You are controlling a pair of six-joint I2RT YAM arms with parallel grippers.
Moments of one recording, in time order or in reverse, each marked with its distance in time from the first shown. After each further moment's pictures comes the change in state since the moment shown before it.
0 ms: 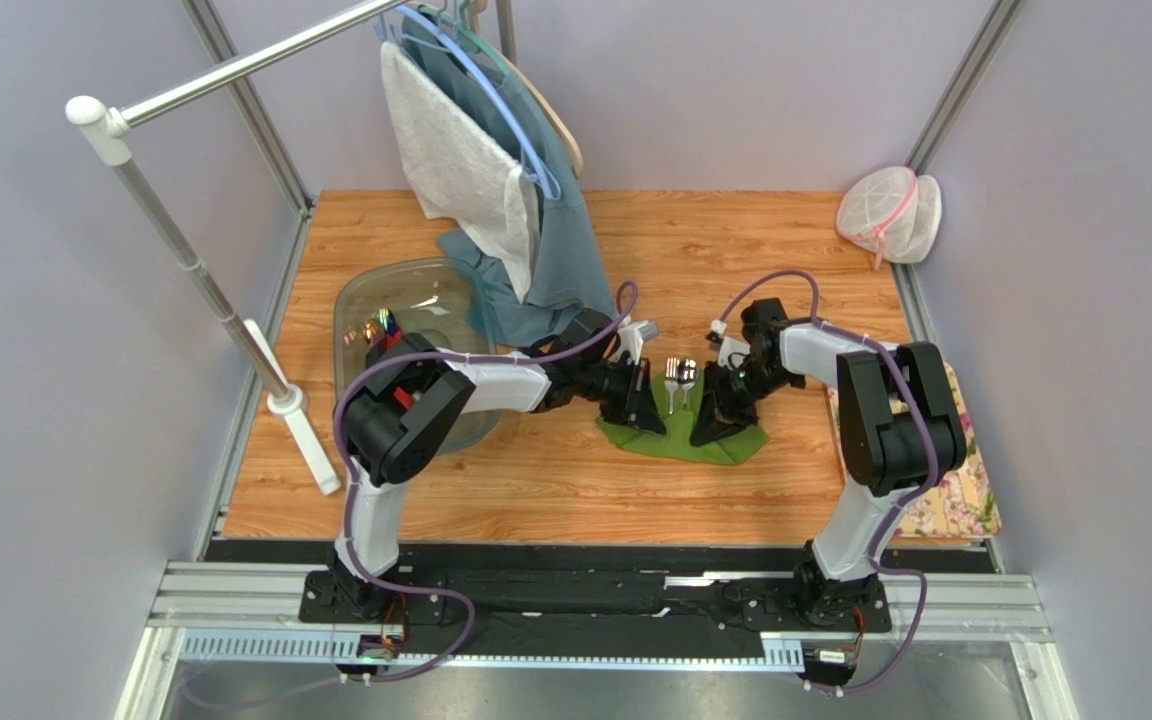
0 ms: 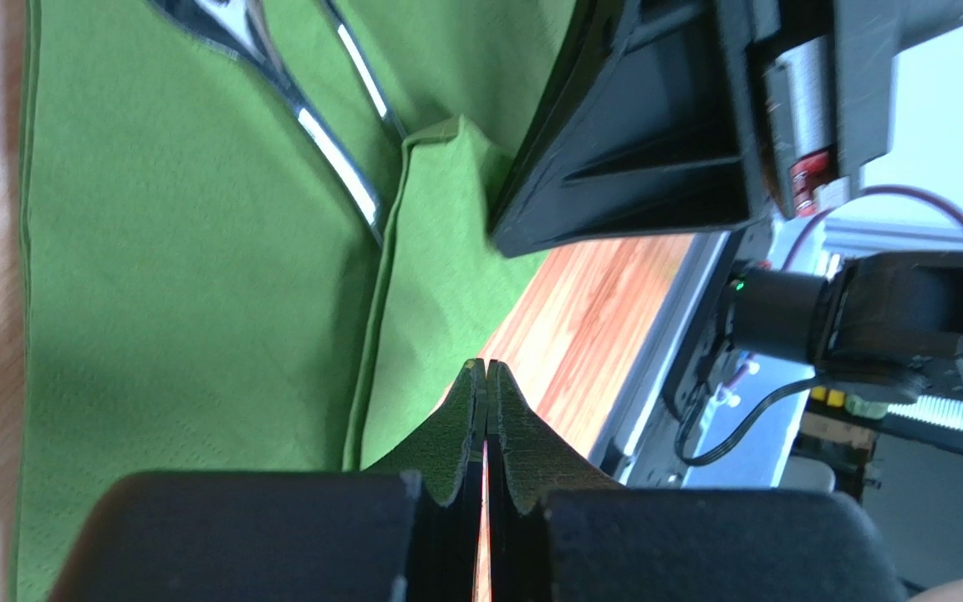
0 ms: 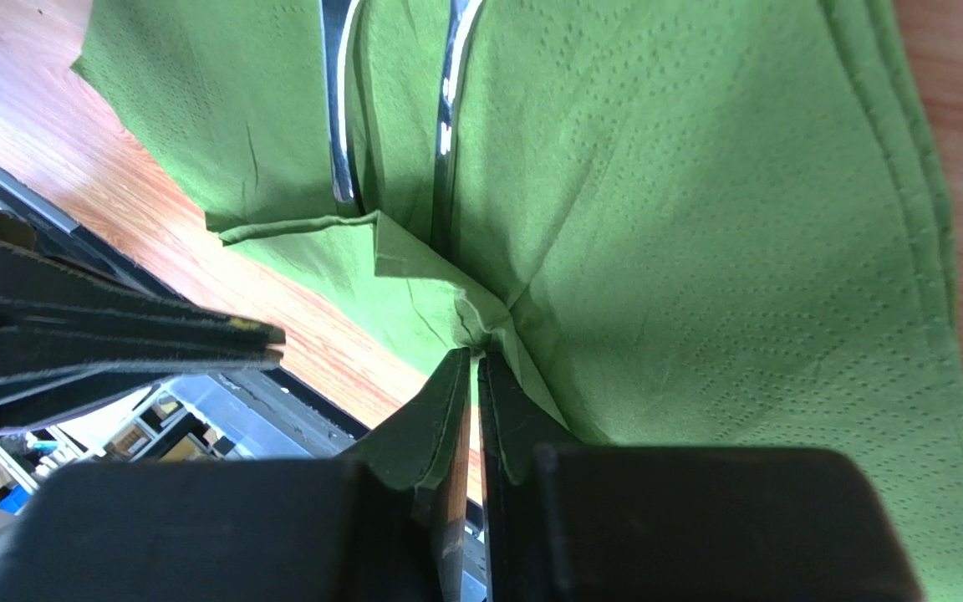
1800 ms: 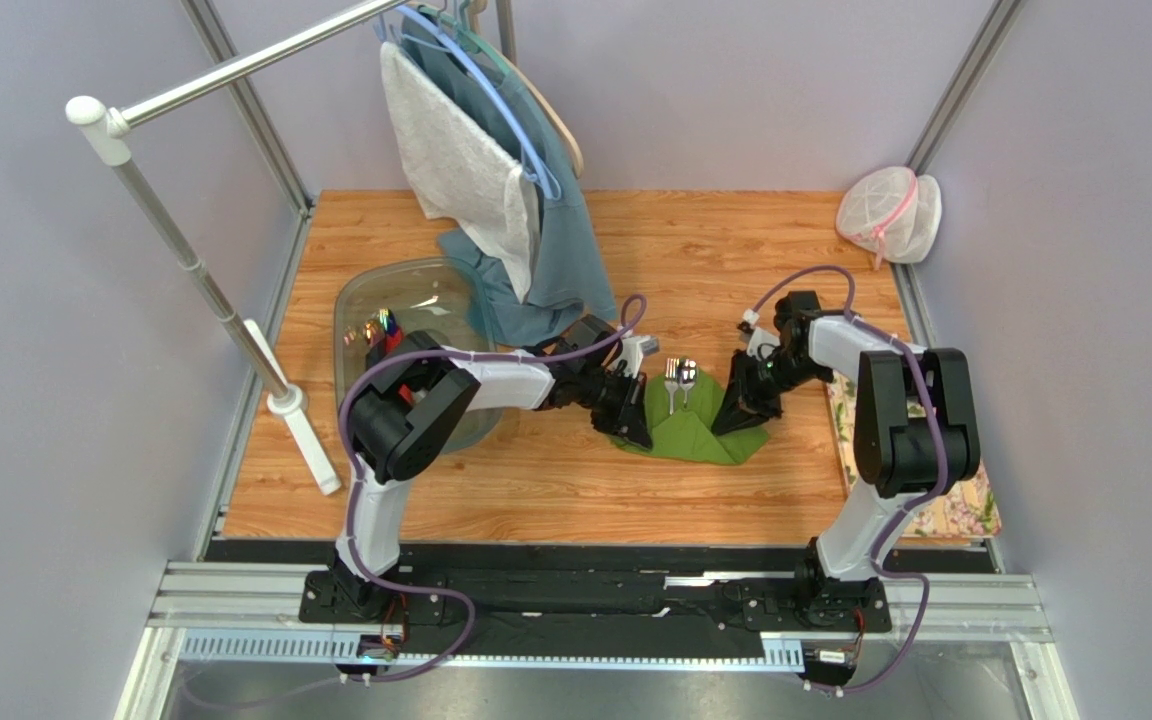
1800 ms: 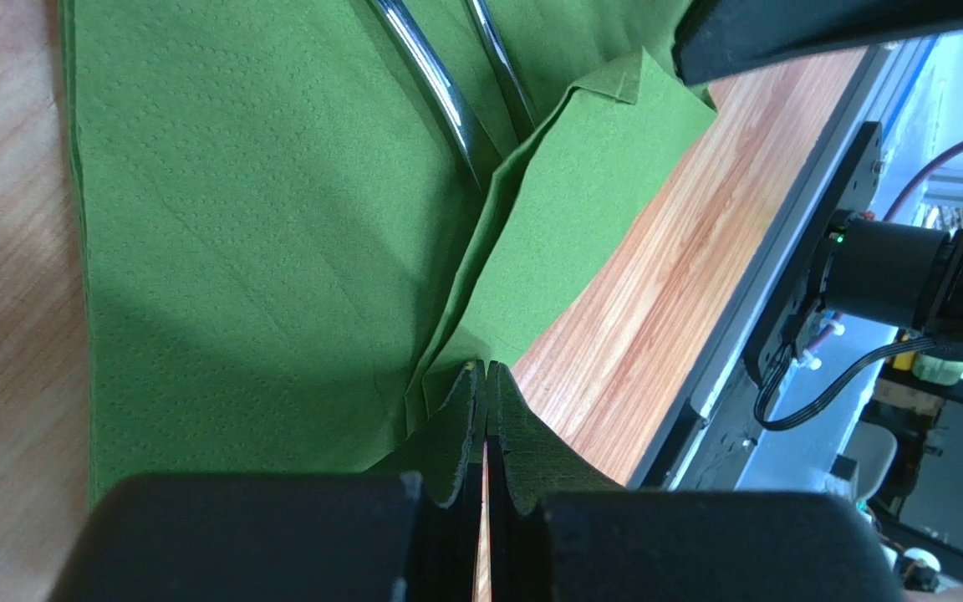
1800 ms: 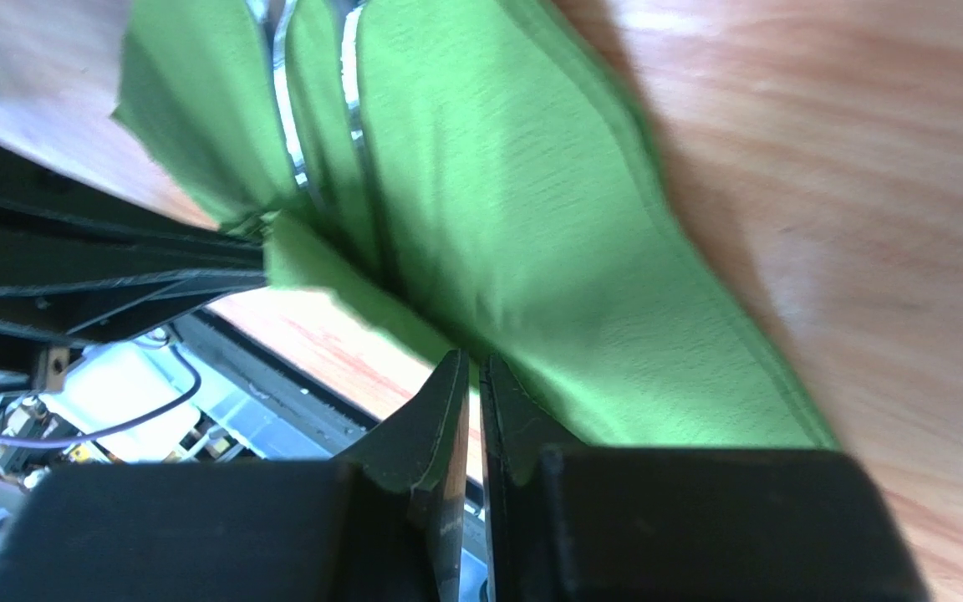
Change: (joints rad) left arm -0.001 0.027 0.033 -0.166 -0.016 0.143; right arm -0.126 -0.019 0.038 -0.079 -0.002 -0.026
